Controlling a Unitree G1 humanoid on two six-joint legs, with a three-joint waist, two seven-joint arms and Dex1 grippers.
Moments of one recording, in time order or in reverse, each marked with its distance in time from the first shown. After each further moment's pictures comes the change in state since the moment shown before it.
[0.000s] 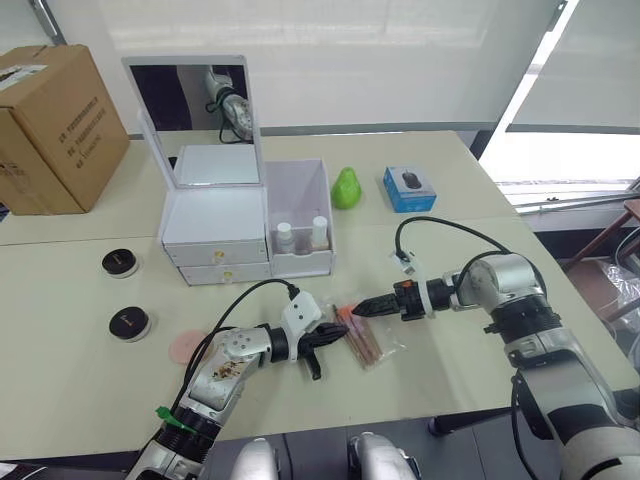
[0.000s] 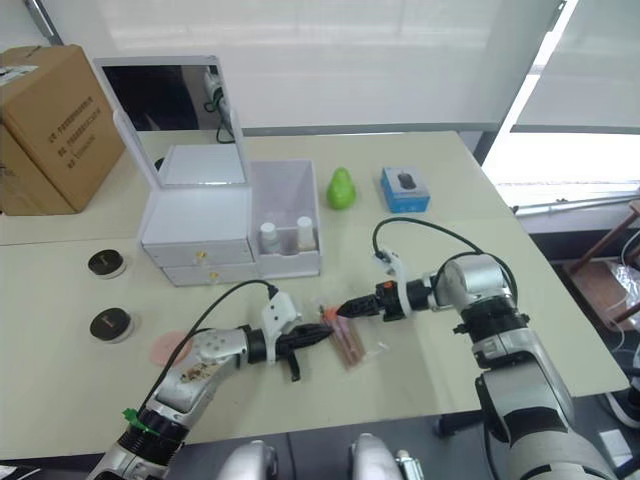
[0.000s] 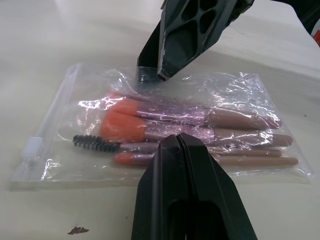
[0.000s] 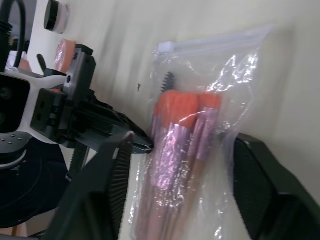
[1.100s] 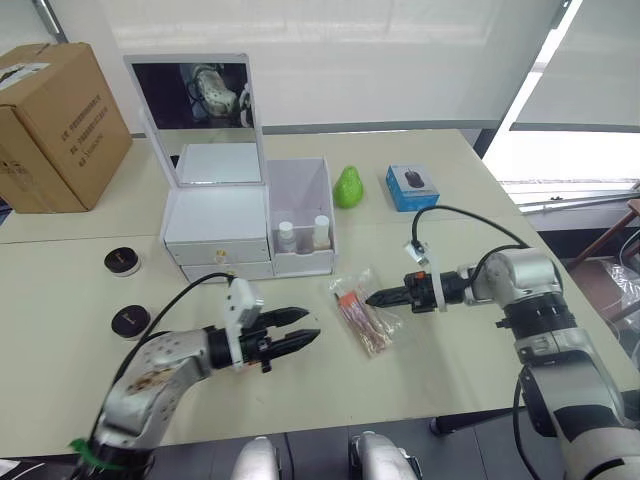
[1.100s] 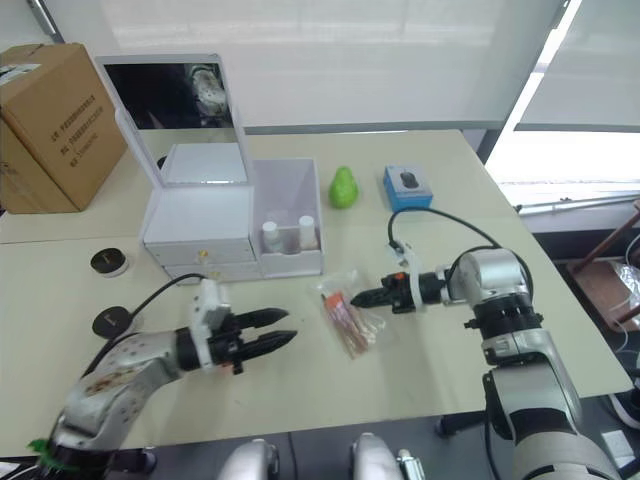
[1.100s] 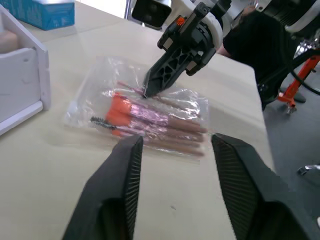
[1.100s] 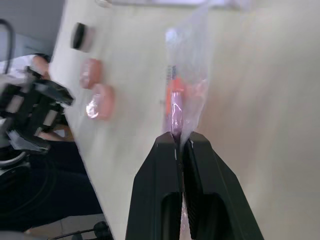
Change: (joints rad) left arm 0.261 0.243 0.372 -0.495 -0.455 0.320 -0.056; right arm 0.020 -0.038 -0.172 -0.196 0.064 0.101 0.028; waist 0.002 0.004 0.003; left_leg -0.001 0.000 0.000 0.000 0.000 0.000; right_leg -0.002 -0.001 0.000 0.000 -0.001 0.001
